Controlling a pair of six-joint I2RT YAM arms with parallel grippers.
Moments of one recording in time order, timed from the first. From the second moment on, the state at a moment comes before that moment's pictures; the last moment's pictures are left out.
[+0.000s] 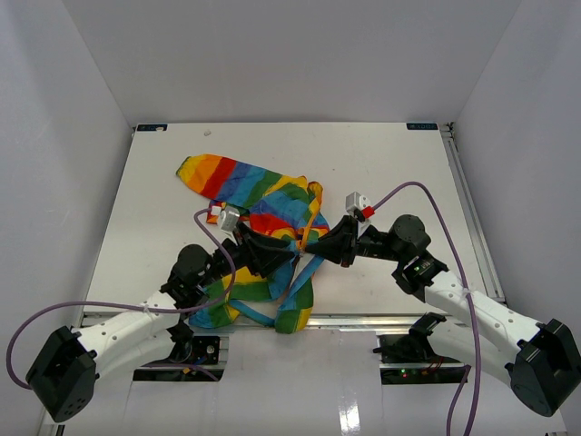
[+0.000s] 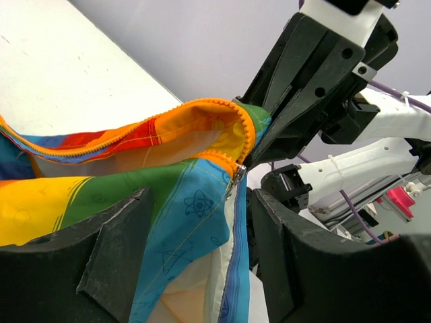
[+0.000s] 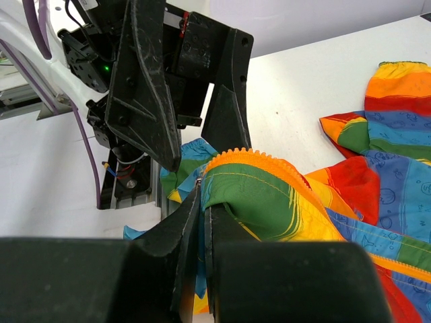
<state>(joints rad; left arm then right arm) -0.74 0.84 0.29 0.74 0.37 -0.71 0.70 0.92 0.51 0.52 -0.77 0.25</state>
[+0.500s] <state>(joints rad) -0.74 0.90 0.29 0.83 0.41 -0.72 0.70 0.93 0.51 0.53 -0.77 0.25</state>
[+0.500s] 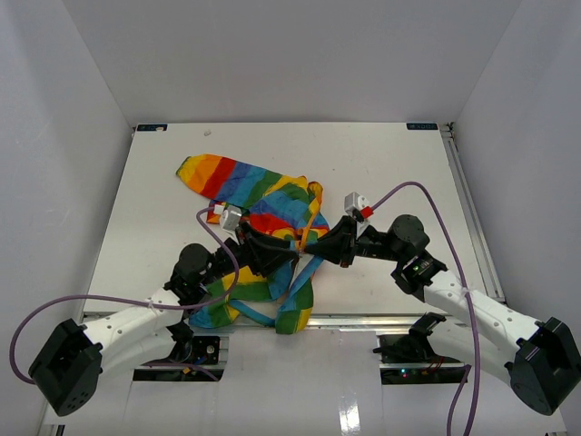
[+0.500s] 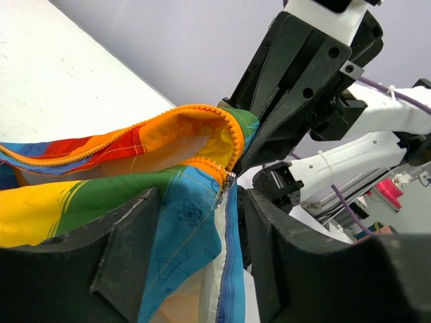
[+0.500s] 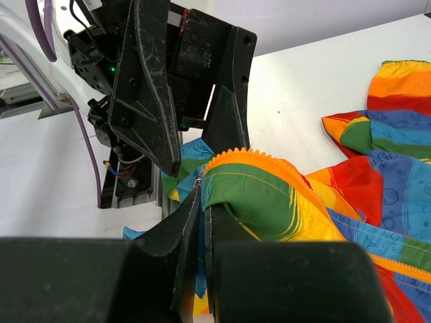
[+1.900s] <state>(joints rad) -0.72 0.93 0.40 0.56 0.55 -0.39 0.71 1.04 0.58 0.45 -0.77 0.25</state>
